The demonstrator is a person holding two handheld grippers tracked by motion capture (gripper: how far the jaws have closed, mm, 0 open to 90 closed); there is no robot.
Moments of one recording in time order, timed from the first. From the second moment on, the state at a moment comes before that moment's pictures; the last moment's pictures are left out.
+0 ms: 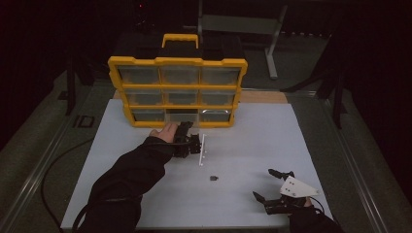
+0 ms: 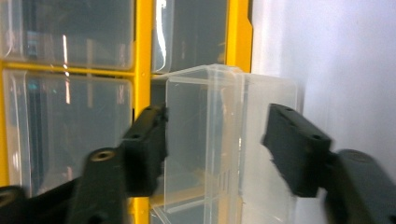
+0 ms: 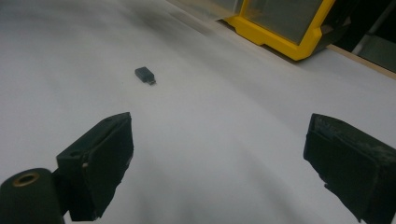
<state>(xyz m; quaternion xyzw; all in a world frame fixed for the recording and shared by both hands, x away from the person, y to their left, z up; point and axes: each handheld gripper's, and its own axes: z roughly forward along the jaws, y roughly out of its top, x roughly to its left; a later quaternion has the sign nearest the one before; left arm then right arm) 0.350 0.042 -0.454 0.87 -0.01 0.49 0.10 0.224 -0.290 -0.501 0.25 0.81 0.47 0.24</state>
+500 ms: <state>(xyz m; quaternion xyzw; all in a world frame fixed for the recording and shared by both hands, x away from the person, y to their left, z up) 0.357 0.057 -0.431 0.89 0.09 0.39 0.22 0.223 -0.291 -0.500 0.25 0.81 0.47 0.24</state>
